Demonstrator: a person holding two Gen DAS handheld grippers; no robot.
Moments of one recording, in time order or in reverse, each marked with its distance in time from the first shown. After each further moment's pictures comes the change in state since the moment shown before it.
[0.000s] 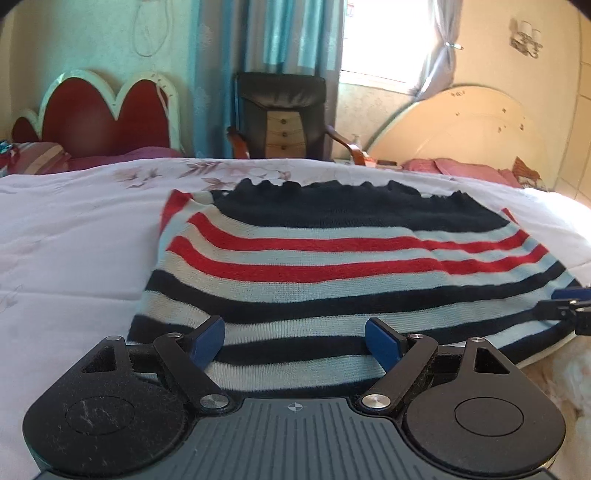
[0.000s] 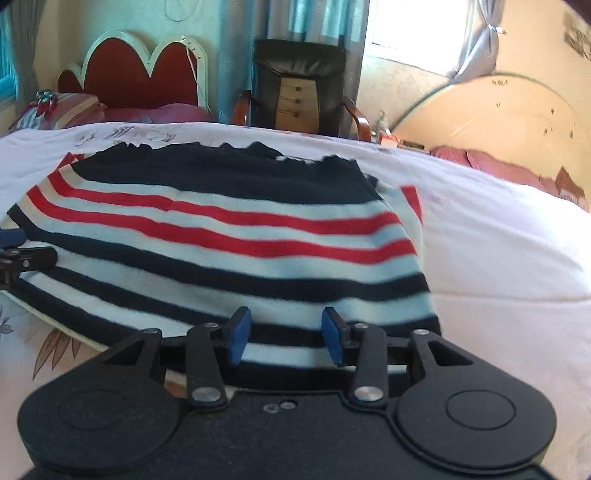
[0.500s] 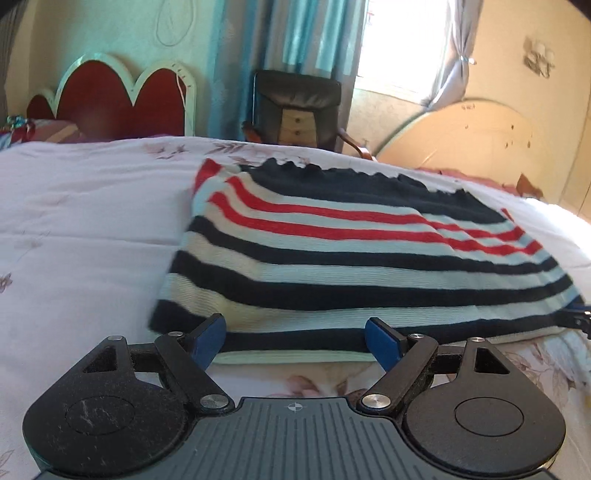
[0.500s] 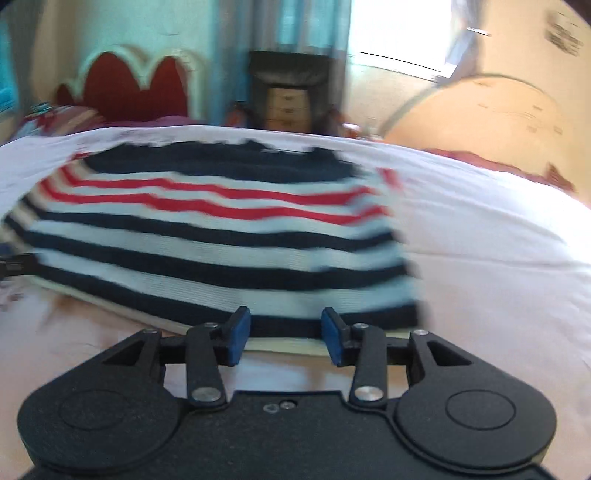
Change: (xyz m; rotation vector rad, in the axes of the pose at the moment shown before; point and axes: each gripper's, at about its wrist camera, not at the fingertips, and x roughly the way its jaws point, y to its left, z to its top) left arm -0.019 0.031 -0.041 -0.067 -0.008 -0.006; right arm -0.023 -0.019 -0.043 0.048 -0.042 -0.056
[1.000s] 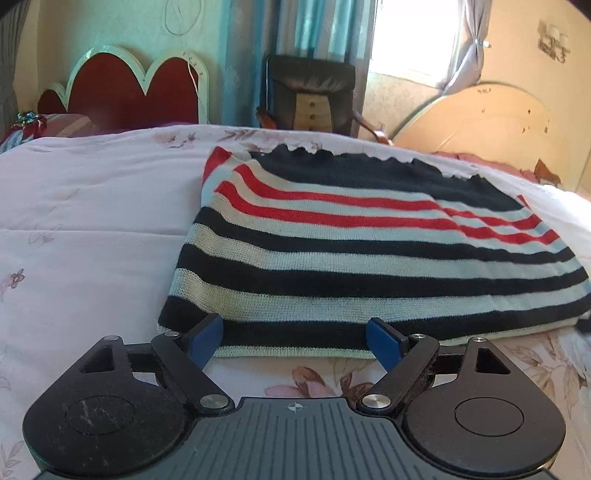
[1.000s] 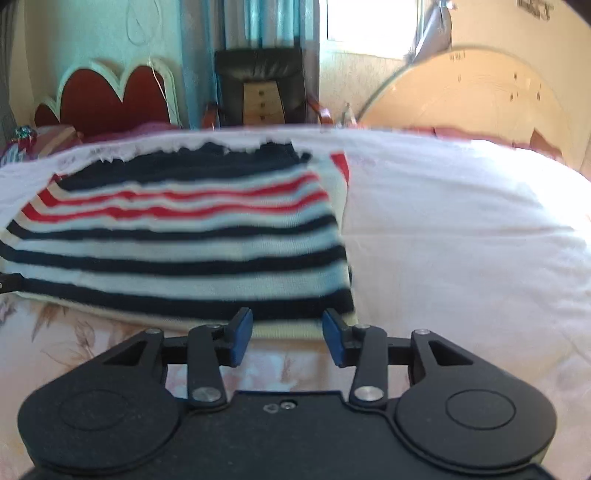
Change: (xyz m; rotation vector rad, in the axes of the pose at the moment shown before) left arm 0.010 -0.012 0.005 0.015 0.056 0.071; right arm 0.000 -0.027 -0.005 0.079 0.076 0.026
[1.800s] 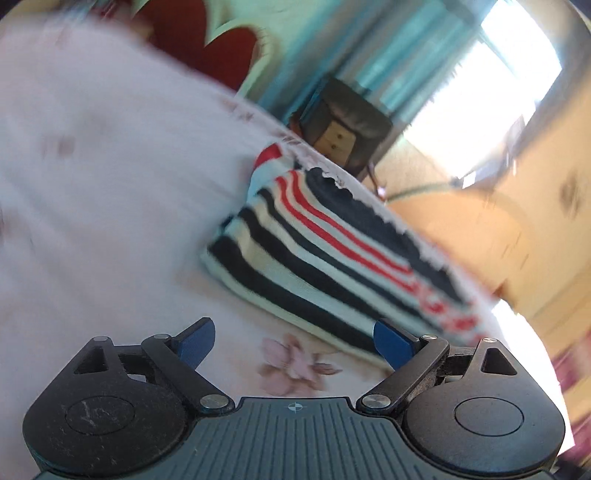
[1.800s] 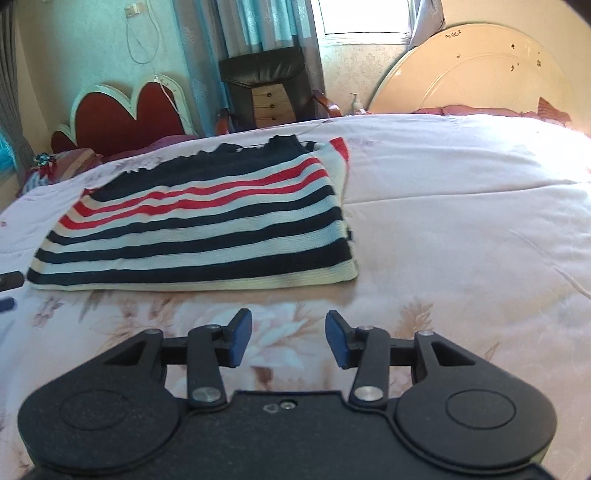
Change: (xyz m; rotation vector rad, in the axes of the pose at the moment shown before) left arm -0.042 0.069 -0.041 -0.601 -0.030 -0.246; right arm -0.051 -0.013 -0.026 0.089 -0.048 0.135
